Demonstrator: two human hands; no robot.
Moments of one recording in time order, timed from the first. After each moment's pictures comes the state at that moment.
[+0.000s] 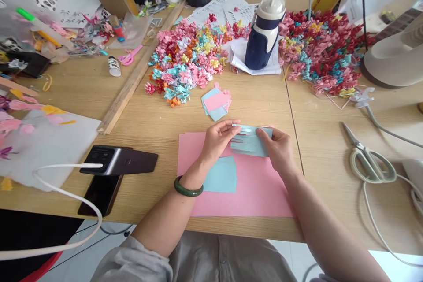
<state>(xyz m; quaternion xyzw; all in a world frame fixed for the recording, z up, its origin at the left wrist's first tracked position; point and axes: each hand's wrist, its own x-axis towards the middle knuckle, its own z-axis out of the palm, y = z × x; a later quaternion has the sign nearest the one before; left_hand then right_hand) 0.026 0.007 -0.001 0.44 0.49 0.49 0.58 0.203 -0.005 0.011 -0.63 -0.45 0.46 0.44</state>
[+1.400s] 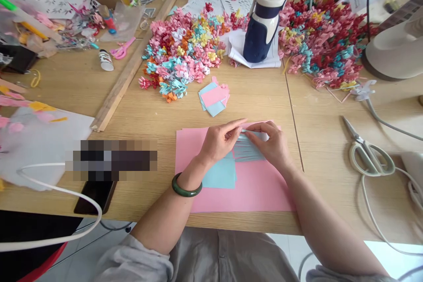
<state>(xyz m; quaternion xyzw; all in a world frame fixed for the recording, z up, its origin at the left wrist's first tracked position) 0.024 -0.002 0.002 0.66 0.47 0.43 0.40 0.205 -0.007 0.005 -0.59 -0.67 0.28 0.35</state>
